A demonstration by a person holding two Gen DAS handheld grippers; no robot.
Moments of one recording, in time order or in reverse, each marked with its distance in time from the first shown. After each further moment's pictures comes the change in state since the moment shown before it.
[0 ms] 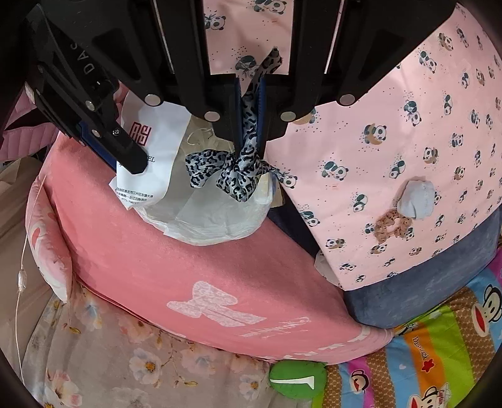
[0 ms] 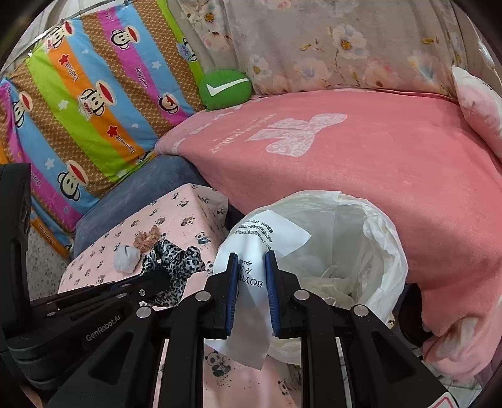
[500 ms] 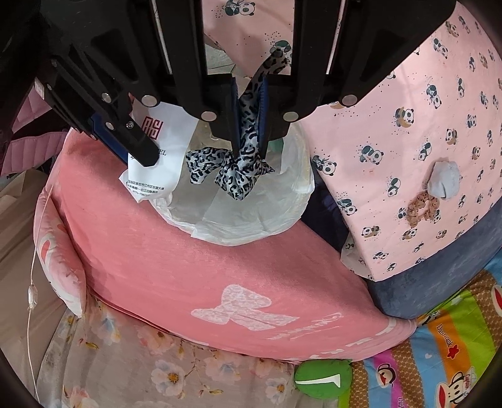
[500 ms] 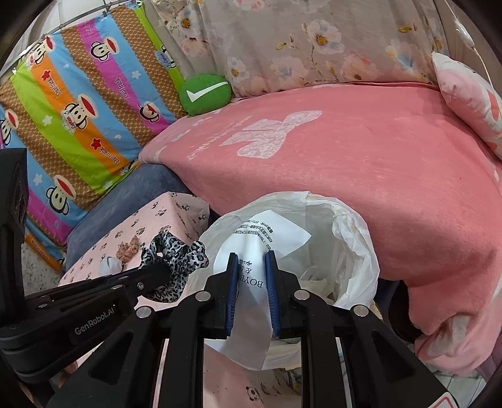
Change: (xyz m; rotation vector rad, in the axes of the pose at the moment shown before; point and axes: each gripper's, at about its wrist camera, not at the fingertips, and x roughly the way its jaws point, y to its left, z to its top) left arm 0.018 -0.041 0.014 0.068 0.018 -0.037; right arm 0.000 -0.039 0.003 0.063 -0.010 -0.036
